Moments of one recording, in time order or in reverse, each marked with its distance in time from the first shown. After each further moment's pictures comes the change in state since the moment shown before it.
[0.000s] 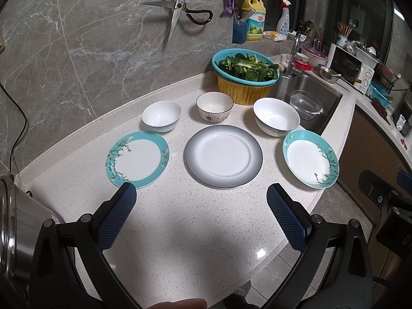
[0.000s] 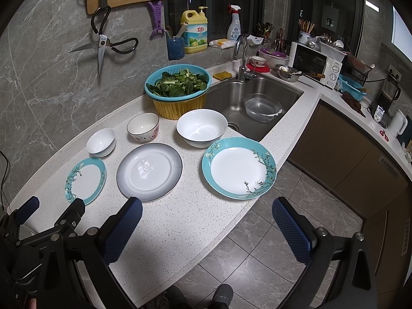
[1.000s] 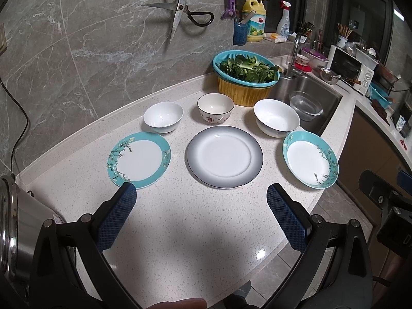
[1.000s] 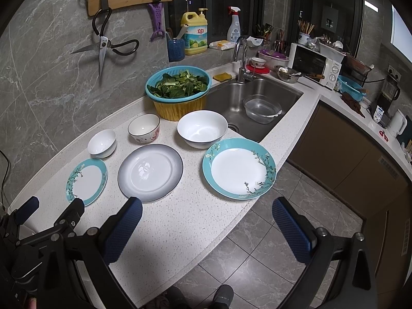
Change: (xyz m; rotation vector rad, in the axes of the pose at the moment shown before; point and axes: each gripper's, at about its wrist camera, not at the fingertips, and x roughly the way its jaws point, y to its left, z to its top) left arm -0.001 -0.003 0.000 0.000 -0.003 0.002; right arm -0.002 0.000 -0.003 -0.001 -0.005 0.001
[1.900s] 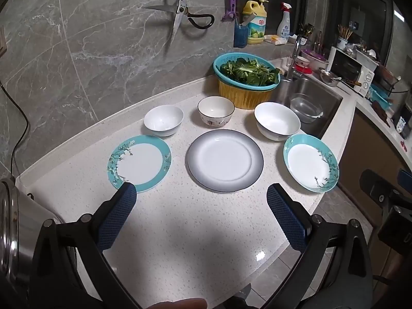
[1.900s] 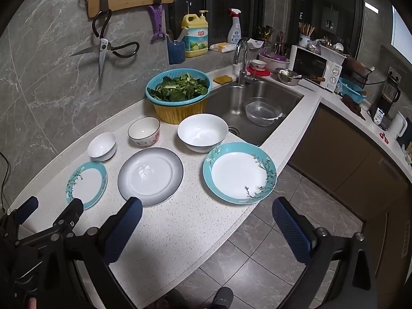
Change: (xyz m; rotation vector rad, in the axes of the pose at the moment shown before) left arm 0.001 0.010 0.017 0.000 -0.008 0.003; right arm 0.000 0.001 0.008 0.002 -0.005 -0.001
